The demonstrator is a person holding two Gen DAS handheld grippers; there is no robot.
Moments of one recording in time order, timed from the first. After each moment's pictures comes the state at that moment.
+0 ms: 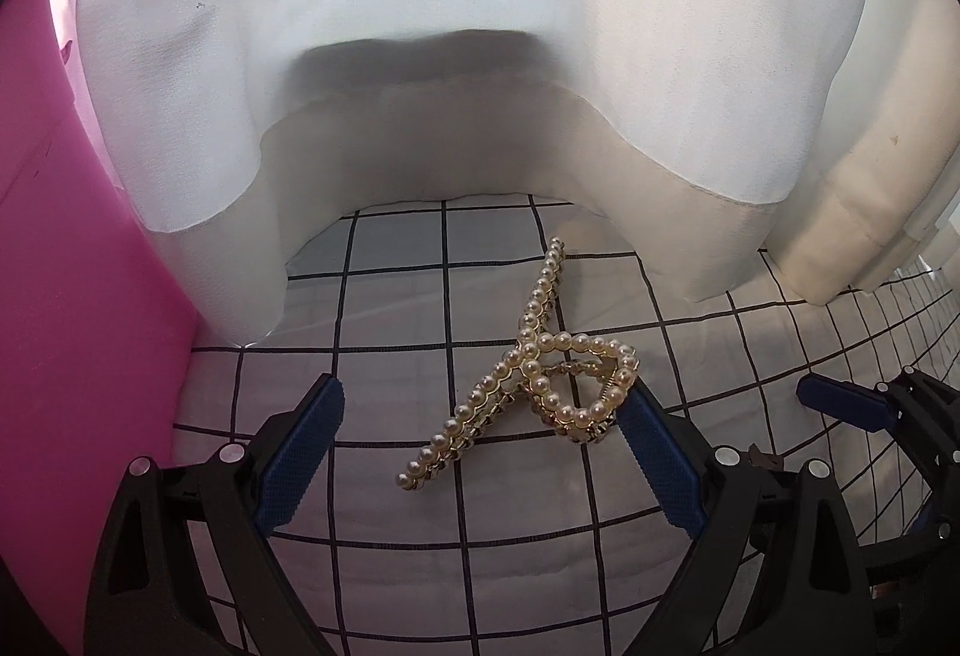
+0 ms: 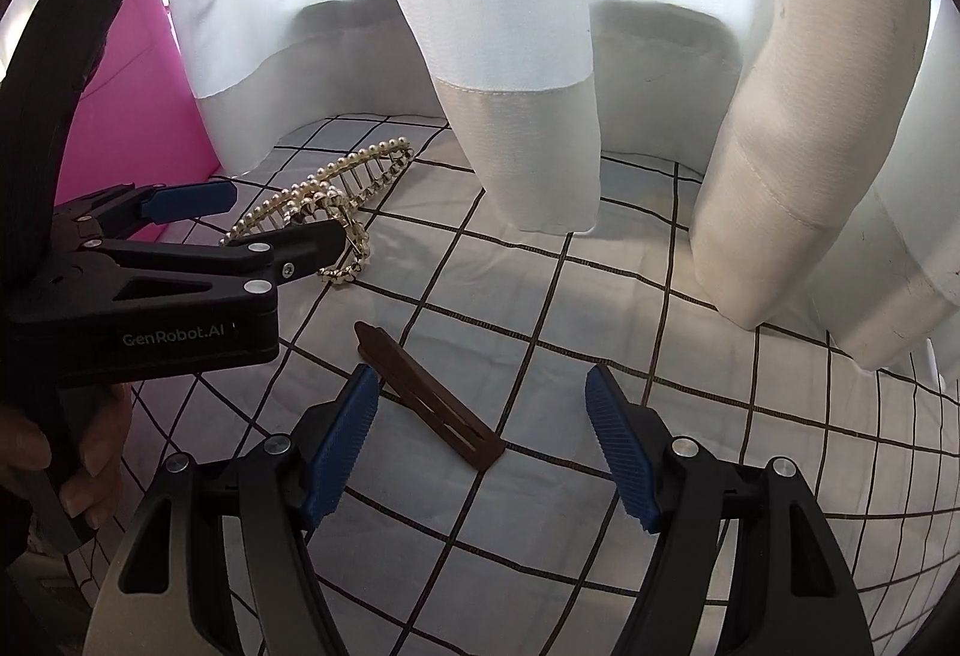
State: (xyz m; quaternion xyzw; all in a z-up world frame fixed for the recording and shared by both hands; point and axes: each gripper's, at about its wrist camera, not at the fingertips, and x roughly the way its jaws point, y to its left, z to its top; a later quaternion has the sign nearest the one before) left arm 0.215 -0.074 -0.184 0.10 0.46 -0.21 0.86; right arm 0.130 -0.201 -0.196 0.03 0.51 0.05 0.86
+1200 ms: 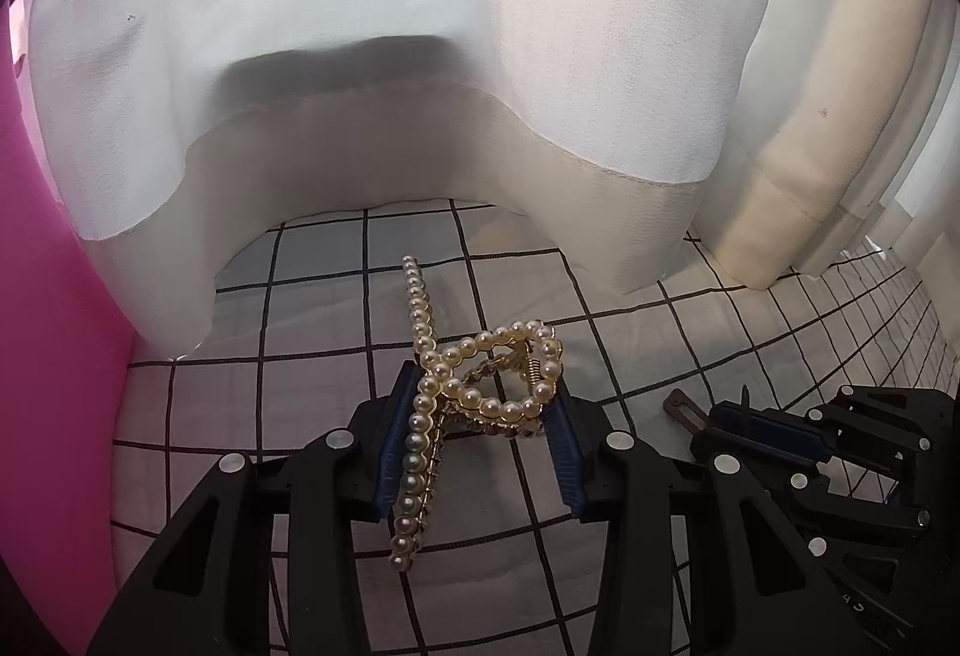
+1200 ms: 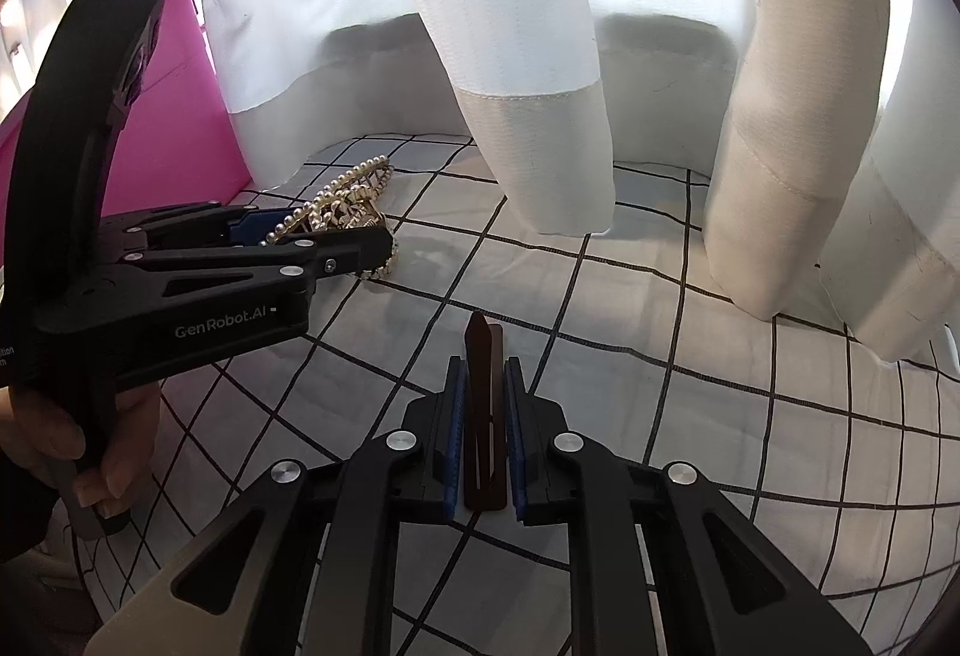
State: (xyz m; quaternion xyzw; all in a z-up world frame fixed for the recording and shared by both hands) left arm 0.203 -0.088 -0.188 0.08 0.43 -0.28 0.85; right arm 0.118 -0.207 -0.200 0.06 0.47 0.08 0.88
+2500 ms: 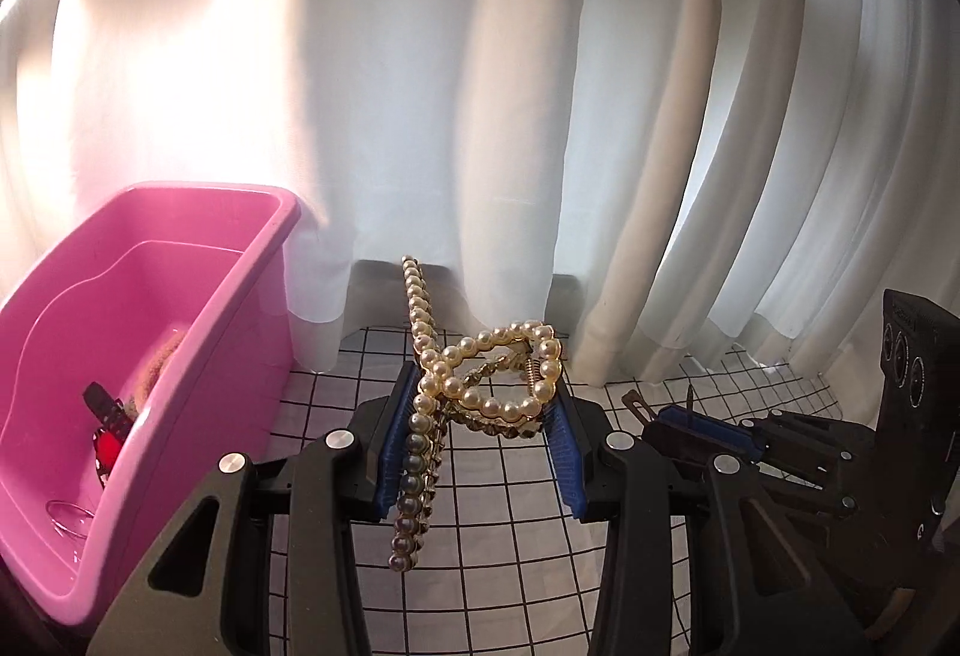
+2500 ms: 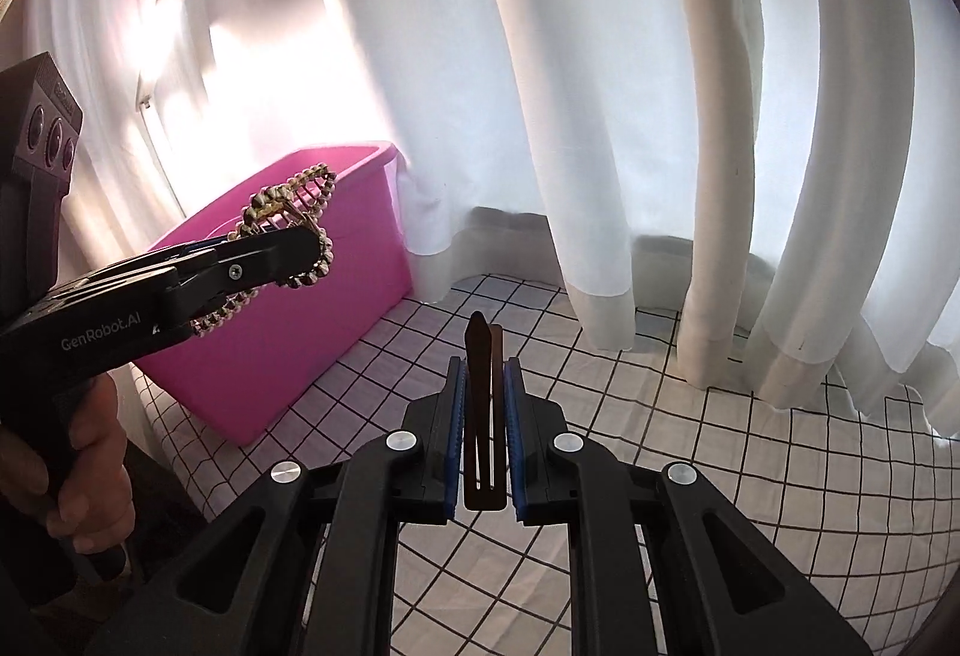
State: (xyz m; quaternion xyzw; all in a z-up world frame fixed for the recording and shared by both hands) left arm 0.048 0.001 -0.003 -0.01 0.31 -0.24 0.92; right arm 0.011 -0.188 -0.026 0.05 0.36 0.14 0.92
